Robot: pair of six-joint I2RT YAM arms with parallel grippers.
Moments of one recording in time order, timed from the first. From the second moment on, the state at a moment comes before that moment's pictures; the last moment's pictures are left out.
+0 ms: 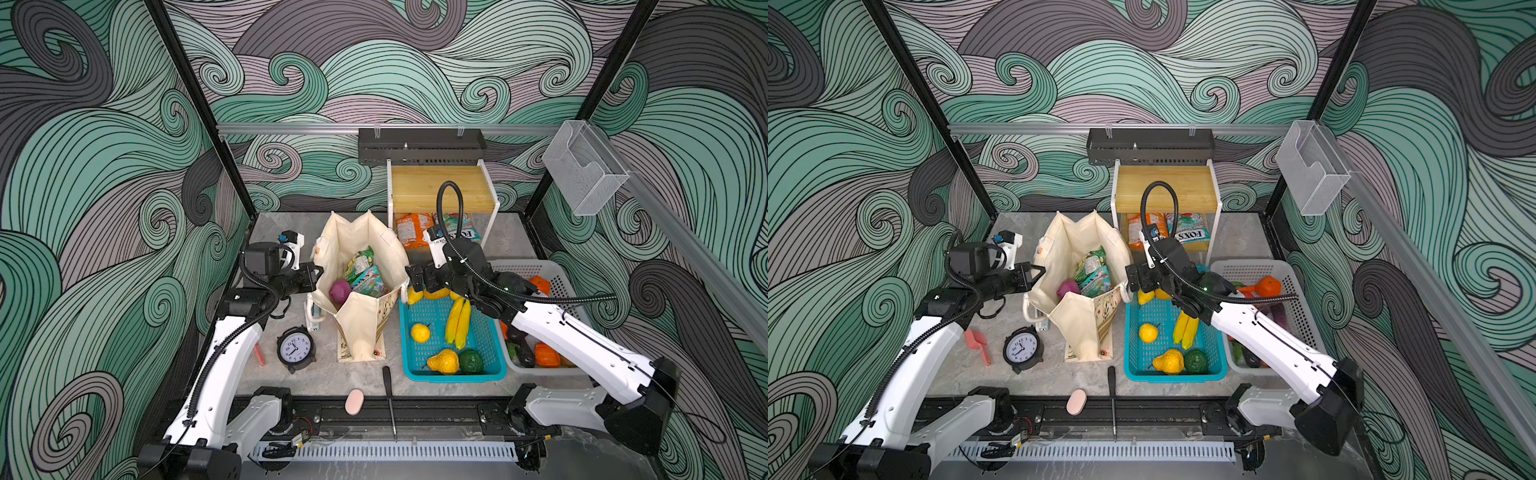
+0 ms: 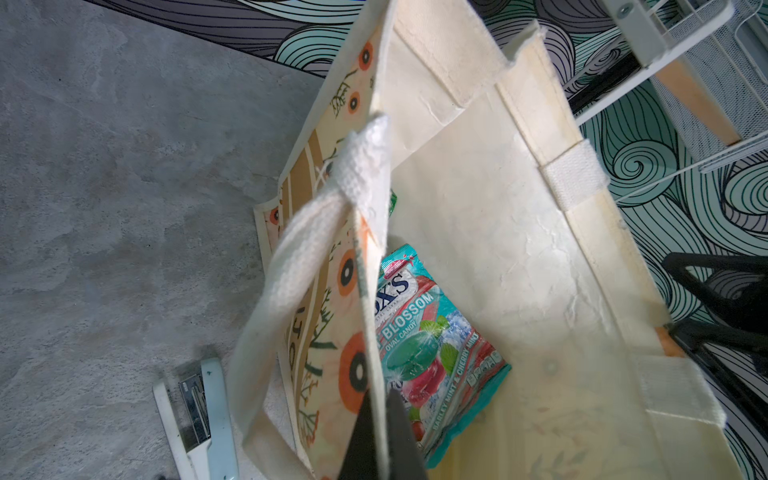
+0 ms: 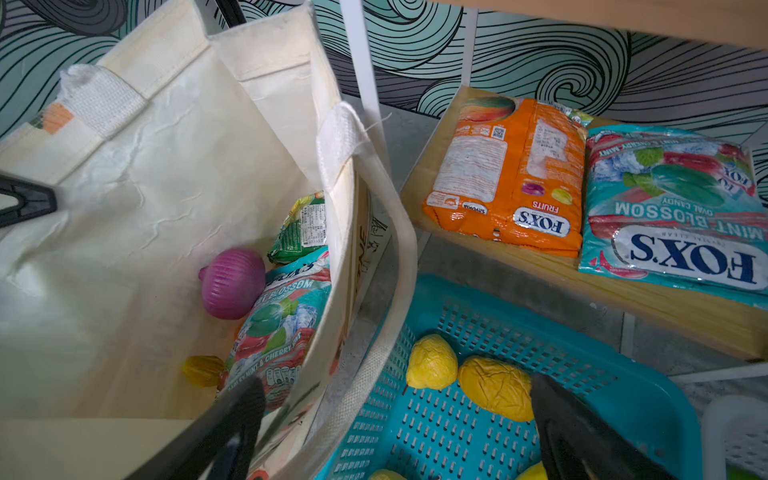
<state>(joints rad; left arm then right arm) -0.07 0.99 0.99 -0.65 0.44 -0.28 0.76 1.24 1.18 -0.53 0.16 0.22</state>
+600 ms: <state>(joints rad) -0.07 0.98 0.99 -0.66 0.44 -0.28 0.50 0.93 0.97 -0.51 -0.03 0.40</state>
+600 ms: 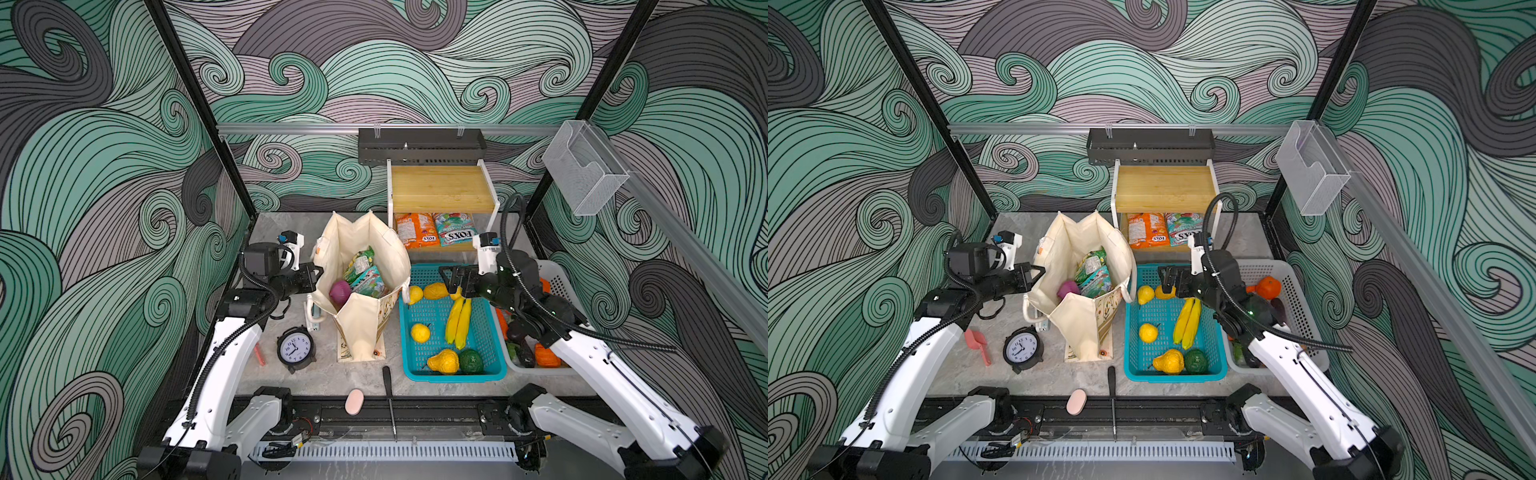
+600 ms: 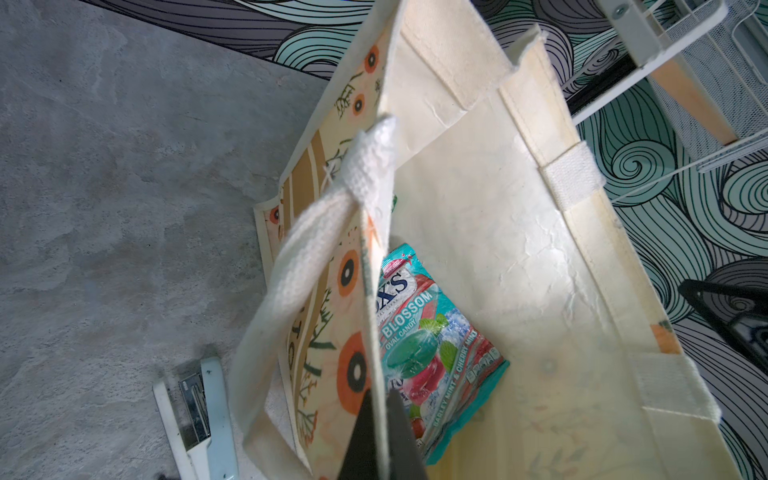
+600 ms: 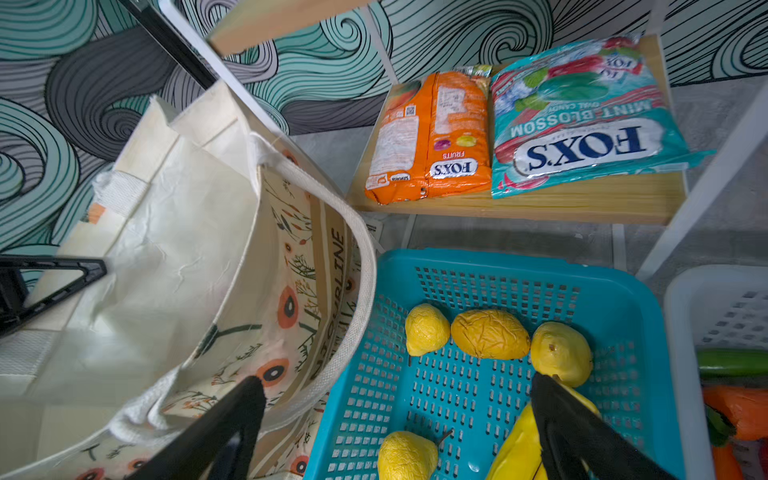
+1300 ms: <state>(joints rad) -0.07 0.98 0.99 -0.66 0.44 -0.28 0.29 0.73 0.76 -0.69 0.28 0.71</state>
